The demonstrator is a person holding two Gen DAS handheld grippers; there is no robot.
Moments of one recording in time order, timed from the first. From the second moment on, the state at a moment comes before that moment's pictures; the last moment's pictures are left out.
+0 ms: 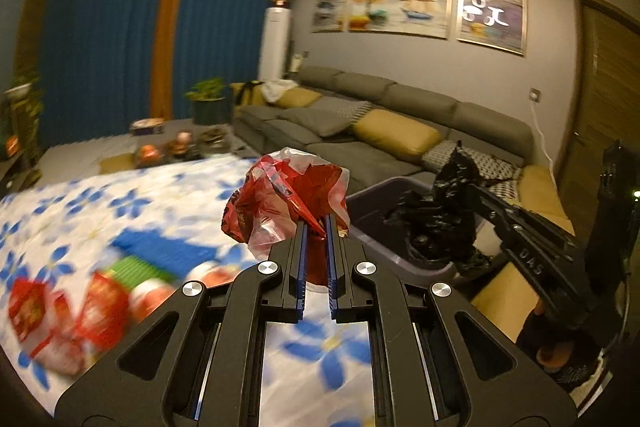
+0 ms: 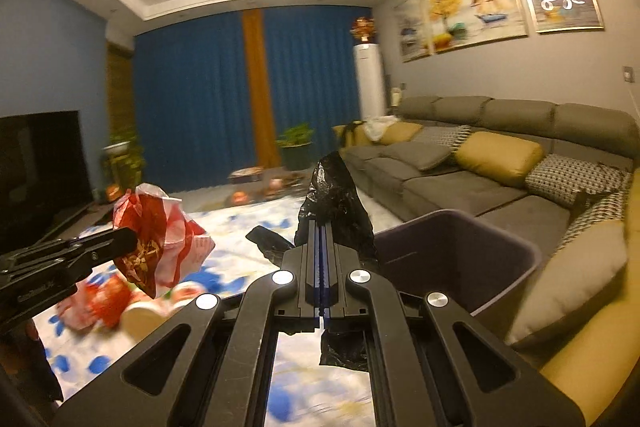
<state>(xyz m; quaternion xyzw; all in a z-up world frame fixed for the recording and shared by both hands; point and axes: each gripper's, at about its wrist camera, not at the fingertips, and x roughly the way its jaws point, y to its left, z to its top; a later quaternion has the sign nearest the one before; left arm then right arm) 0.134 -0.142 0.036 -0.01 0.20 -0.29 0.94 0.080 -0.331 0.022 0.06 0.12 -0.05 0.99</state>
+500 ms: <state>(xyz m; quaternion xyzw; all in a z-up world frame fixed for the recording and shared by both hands) 0.197 -0.264 0.028 0.00 0.20 -0.37 0.90 0.108 -0.404 0.010 0.07 0.11 -0.13 0.98</state>
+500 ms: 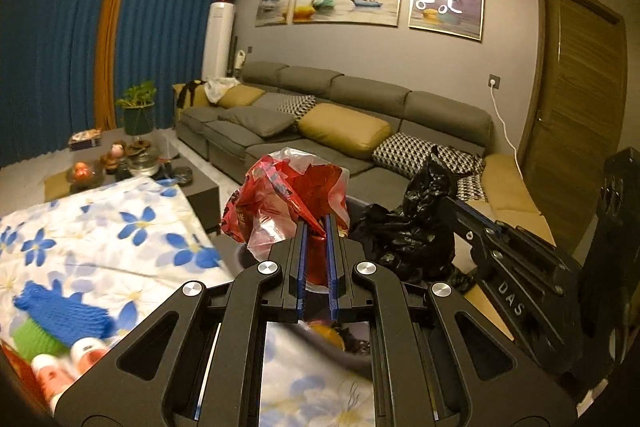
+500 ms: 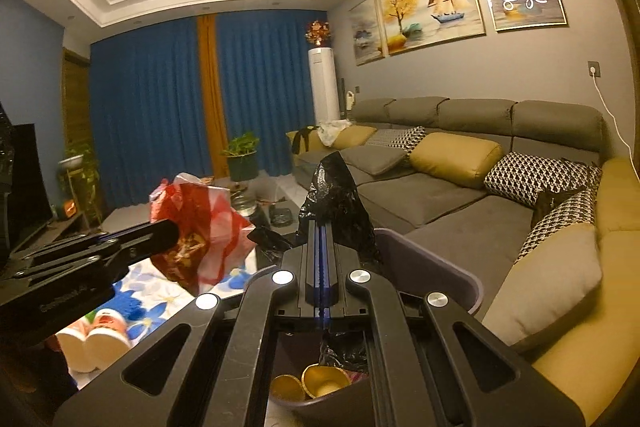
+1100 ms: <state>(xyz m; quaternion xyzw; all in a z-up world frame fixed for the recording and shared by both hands) 0.236 -0.304 0.009 -0.02 0.23 -0.40 0.89 0.131 -0.414 0.004 0.08 0.13 -0.14 0.98</state>
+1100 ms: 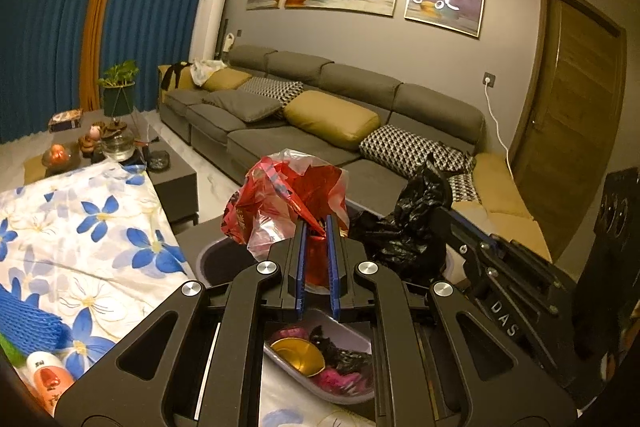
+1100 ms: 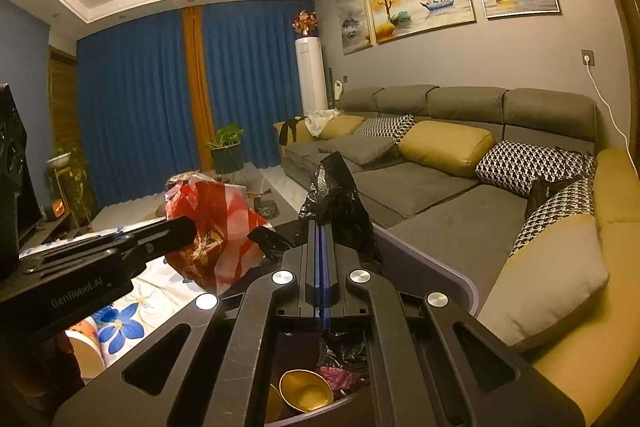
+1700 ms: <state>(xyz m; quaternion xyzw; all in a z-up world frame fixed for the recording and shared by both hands) 0.233 -0.258 0.009 -0.05 0.21 -0.34 0.91 0.109 -0.413 0.010 0.09 0.12 -0.15 0.98</state>
